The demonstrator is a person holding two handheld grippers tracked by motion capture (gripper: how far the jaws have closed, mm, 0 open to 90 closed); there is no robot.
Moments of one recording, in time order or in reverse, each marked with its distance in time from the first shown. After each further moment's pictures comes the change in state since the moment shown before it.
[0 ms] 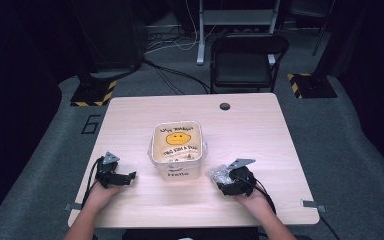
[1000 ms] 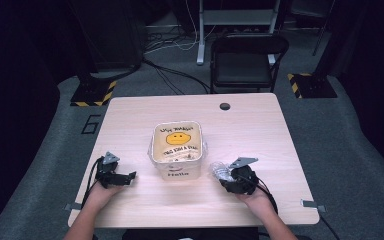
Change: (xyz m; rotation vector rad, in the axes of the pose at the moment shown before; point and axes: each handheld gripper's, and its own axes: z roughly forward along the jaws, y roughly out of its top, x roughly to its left) left arm 0.000 0.000 0.000 -0.001 0.001 0.000; right arm -0.002 0.004 -0.015 -0.021 -0.001 -0.008
